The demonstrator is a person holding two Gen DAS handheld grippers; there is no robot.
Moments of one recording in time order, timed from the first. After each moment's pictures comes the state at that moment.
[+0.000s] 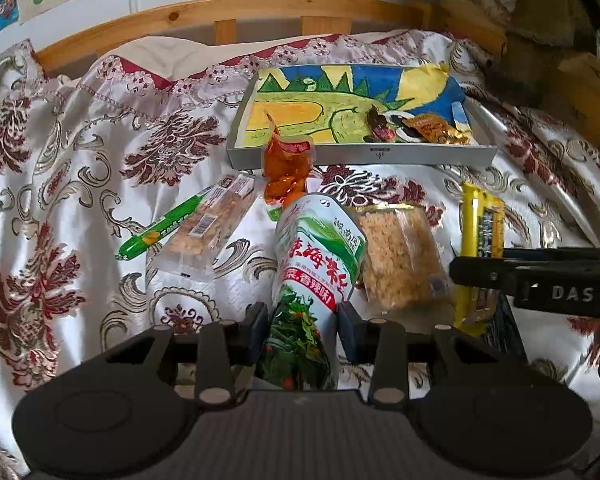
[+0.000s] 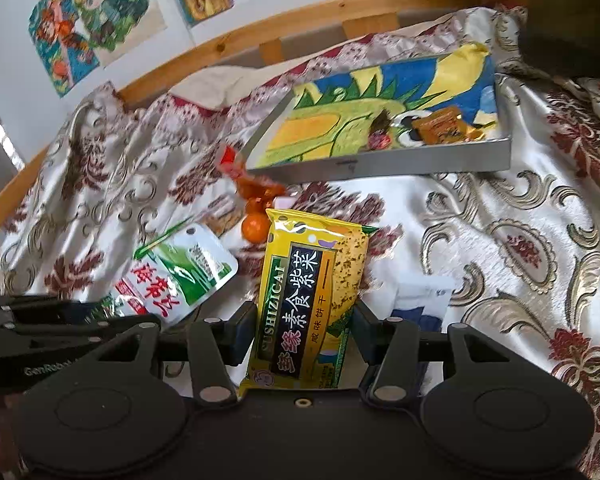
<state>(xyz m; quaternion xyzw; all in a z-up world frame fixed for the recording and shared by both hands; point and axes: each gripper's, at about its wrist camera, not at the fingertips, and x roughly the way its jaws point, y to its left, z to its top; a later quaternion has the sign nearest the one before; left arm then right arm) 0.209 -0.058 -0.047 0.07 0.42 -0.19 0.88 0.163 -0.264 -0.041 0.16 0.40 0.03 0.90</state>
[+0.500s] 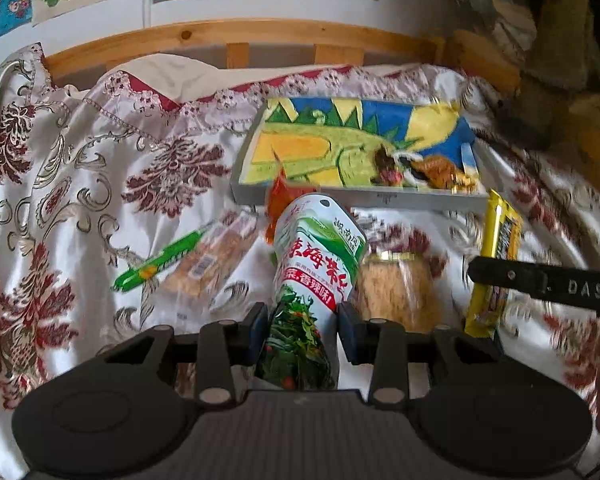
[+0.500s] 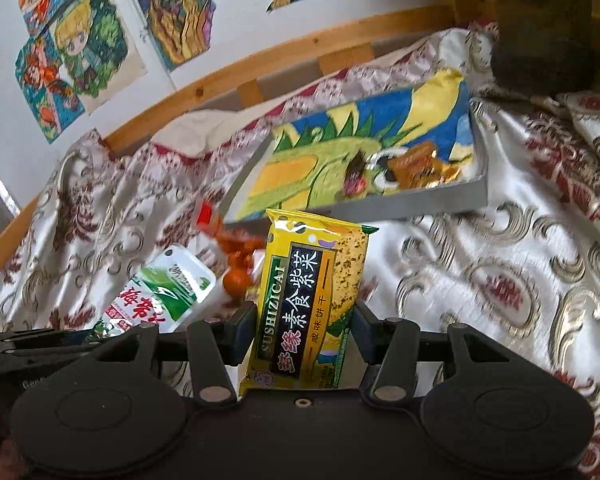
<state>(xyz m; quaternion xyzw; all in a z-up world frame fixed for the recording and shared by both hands) 0.232 -0.064 -0.036 0.03 0.40 -0.18 0.90 0.181 -0.295 -0.030 0.19 0.35 0.01 0.92</state>
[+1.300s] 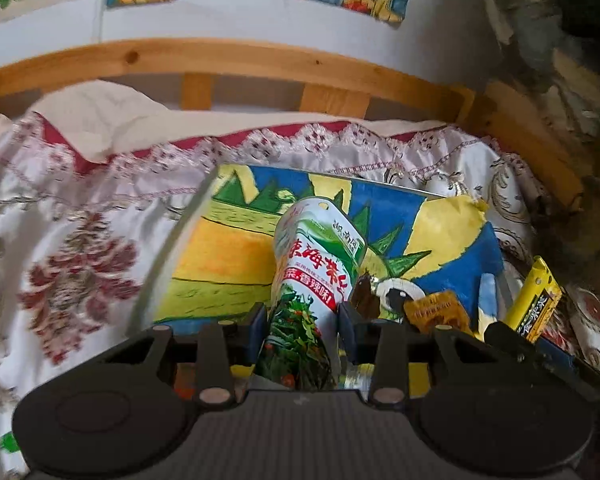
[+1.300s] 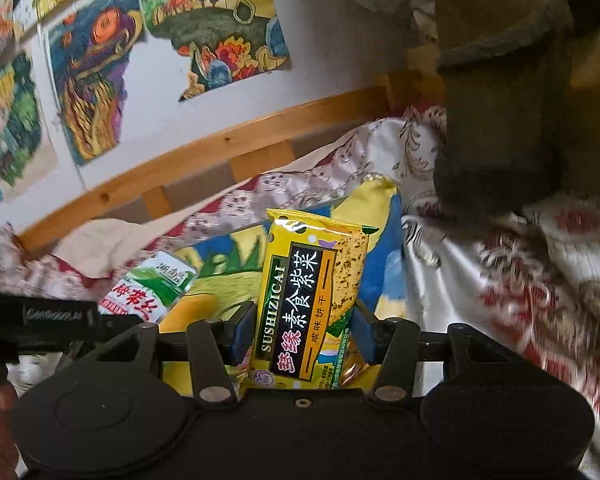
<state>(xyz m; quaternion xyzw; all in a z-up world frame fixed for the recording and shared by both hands) 0.400 -0.187 -0.038 -0.03 0.39 -0.18 0.90 0.296 -0.370 -0.039 0.15 0.25 -0.12 0.95</state>
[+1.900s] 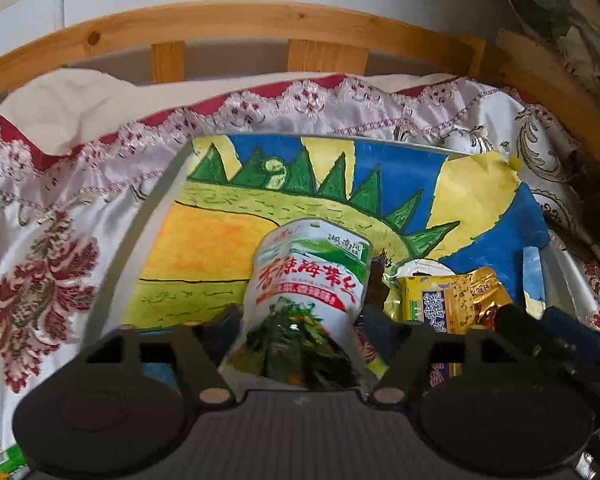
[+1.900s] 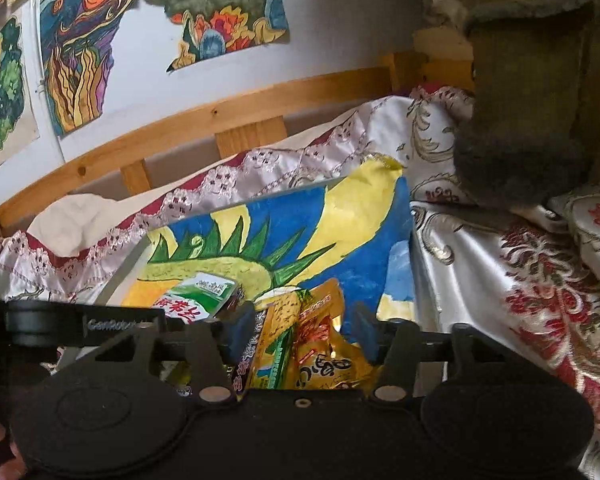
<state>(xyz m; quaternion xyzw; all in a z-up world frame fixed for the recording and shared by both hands) 0.425 -0.214 -0.078 0.02 0.40 -0.17 0.90 0.317 -0.370 -0.059 0.14 0.26 -0.12 0.95</state>
